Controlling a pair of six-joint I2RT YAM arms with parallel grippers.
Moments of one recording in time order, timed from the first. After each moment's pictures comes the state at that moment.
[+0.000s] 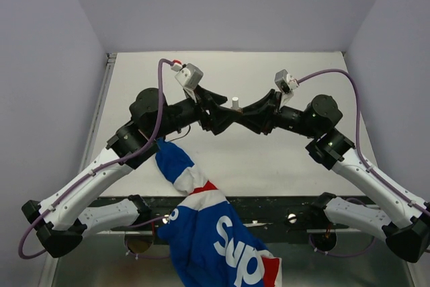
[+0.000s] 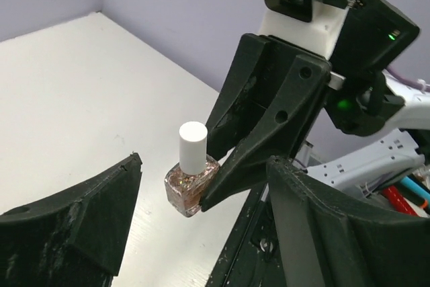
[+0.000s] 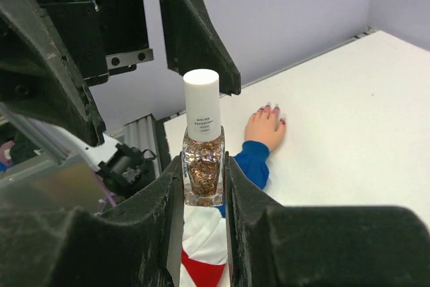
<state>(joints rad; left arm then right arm) -0.79 0.98 1.15 -0.10 0.32 -0.42 0.67 0.98 0.91 0.21 -0.60 0.33</state>
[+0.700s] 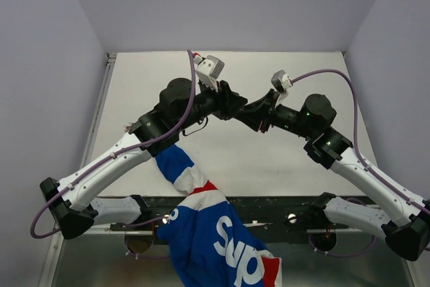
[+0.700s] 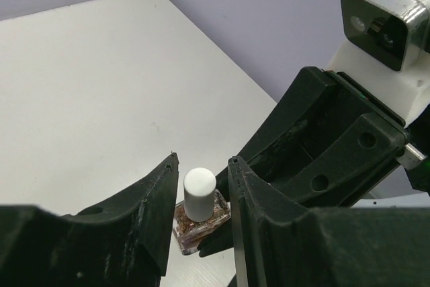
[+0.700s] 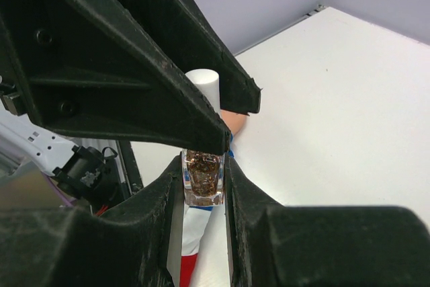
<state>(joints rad) -0.88 1.18 1.29 -0.17 0.04 -0.42 0.68 1.00 0.91 0.12 -0.46 0.25</state>
